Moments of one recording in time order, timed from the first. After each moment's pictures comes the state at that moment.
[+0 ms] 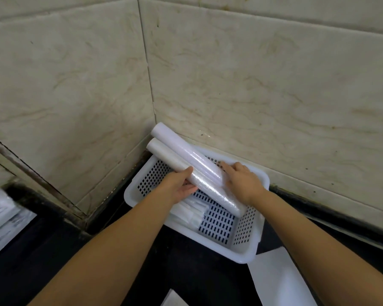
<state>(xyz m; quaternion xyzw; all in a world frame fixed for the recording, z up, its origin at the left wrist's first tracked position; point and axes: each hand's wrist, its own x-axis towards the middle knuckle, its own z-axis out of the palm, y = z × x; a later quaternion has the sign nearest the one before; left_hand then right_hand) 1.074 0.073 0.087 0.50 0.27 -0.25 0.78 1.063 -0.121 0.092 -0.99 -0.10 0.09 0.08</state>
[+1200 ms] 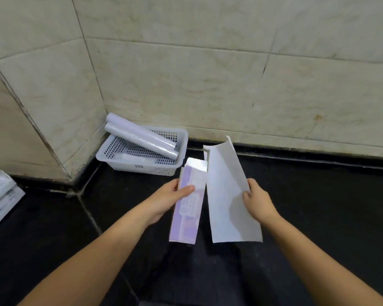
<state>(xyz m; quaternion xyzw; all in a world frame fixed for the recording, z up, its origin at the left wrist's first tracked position) 0.761 0.046 0.154 0.71 -0.15 -0.34 0.60 0.666 -0.199 0.139 -0.88 0.25 -0.04 0.39</state>
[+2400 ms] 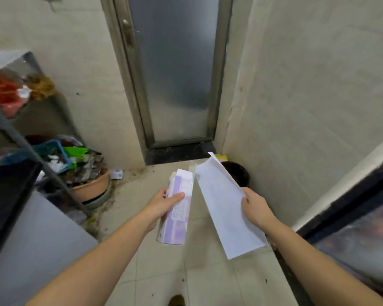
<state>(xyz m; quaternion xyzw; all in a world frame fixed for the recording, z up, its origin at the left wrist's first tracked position) -0.084 -0.384 0.088 0.47 -0.57 -0.66 0.11 -0.291 -0.213 0.100 -0.34 0.85 -0.31 0.26</state>
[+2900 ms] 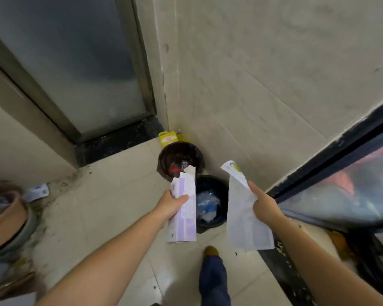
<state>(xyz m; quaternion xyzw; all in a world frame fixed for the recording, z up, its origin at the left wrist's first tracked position) -0.378 -0.393 -0.027 0.45 -0.63 -0.63 -0.09 -0.518 -0.162 -0.004 -0.09 0.91 -0.27 0.30</state>
